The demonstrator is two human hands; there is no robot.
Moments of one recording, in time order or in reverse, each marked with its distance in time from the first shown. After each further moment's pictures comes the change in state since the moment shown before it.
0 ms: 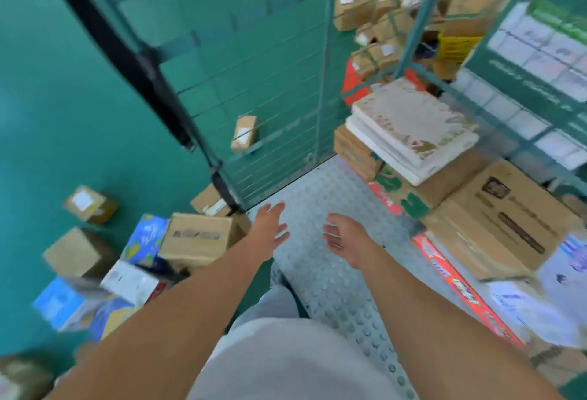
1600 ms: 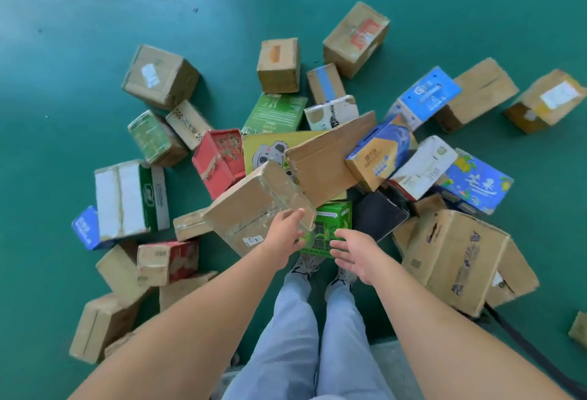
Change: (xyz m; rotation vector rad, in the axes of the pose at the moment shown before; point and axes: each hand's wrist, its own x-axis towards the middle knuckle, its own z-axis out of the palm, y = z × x) left_hand -0.055 -0.334 -0.474 -1.530 0.905 -0.280; right_hand -0.001 0.418 0.493 -1.922 -0.621 0.340
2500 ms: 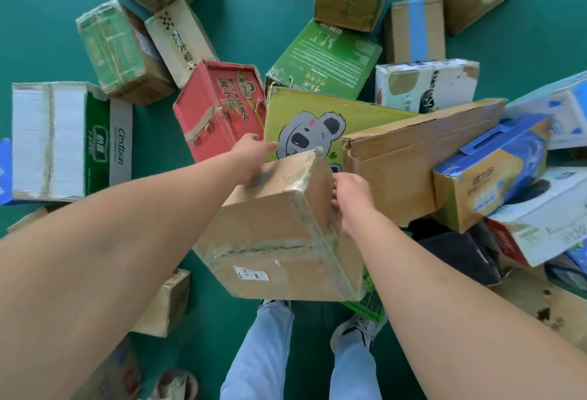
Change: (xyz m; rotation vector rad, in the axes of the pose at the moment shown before) left_hand 0.441 0.087 -0.162 0.397 0.223 0.090; right_hand 0.356 -0.100 0.213 -0.189 0.132 -0.159
